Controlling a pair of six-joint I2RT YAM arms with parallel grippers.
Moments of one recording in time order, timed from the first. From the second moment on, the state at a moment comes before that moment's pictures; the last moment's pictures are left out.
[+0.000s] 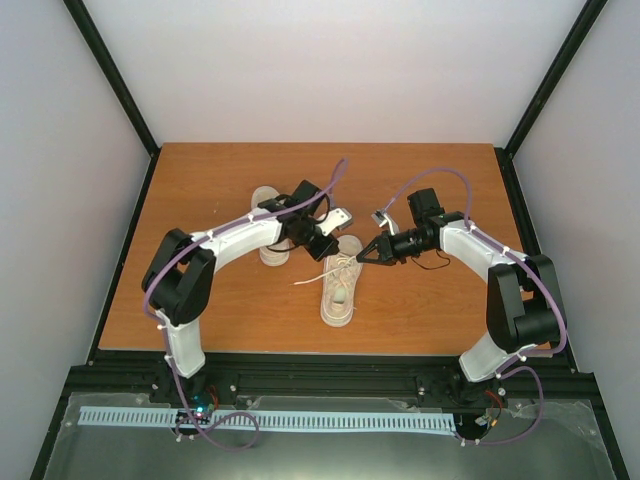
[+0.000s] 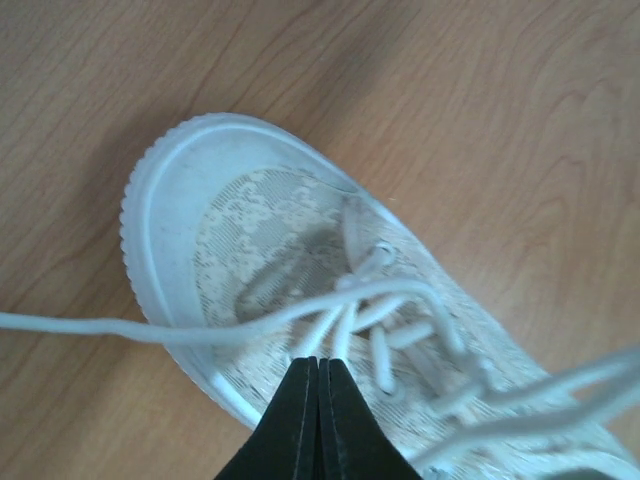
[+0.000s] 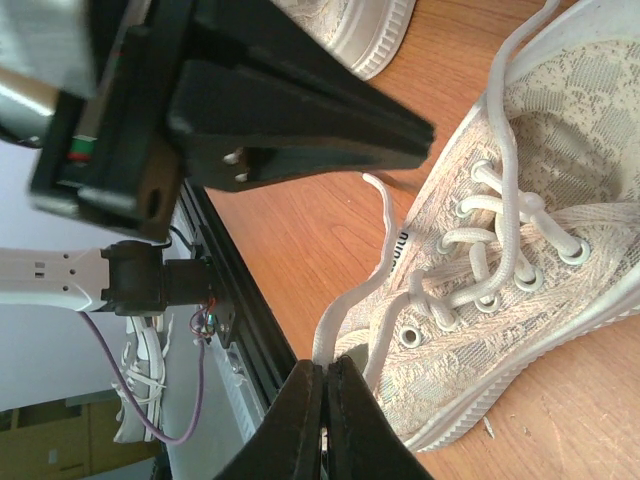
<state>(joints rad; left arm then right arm) -0.65 1.89 1.38 -0.57 0.38 0.18 0.27 1.60 1.02 -0.61 -1.03 0.11</state>
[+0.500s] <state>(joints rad) -0.62 1.89 1.42 -0.58 0.43 0.18 0.27 1.60 1.02 -0.60 -1.03 0.11</state>
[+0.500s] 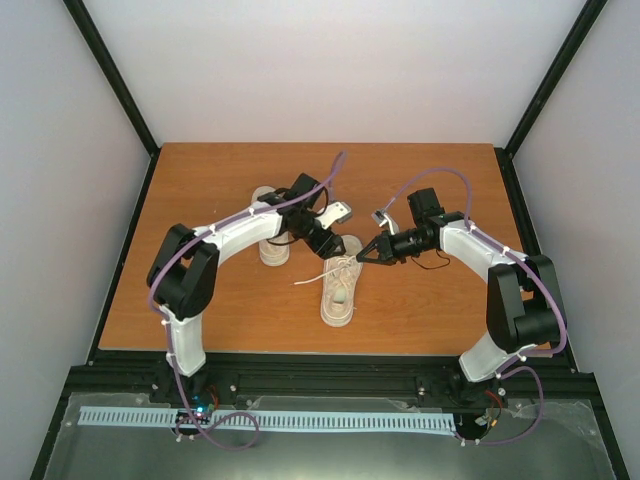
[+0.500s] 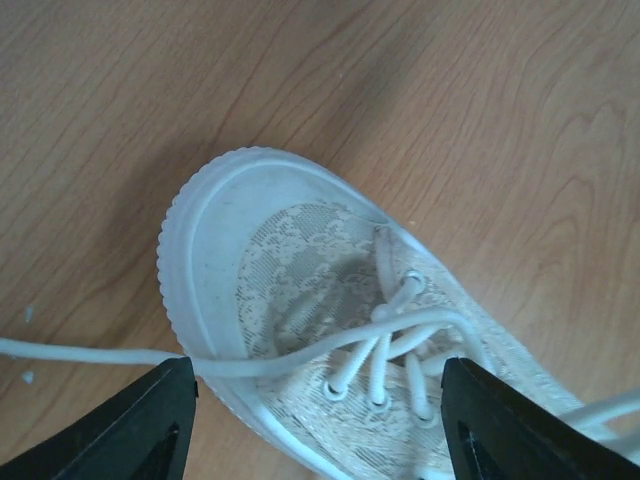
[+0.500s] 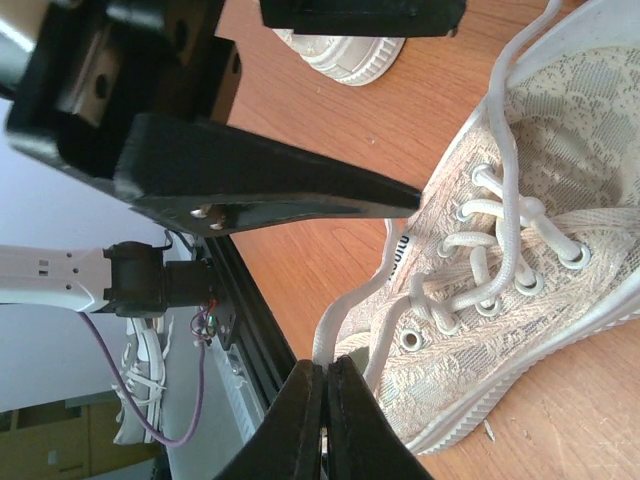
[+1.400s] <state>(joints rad) -0.61 2.01 1.40 -0.51 0.34 0.26 0.27 1.61 1.02 -0.60 -1.03 0.12</state>
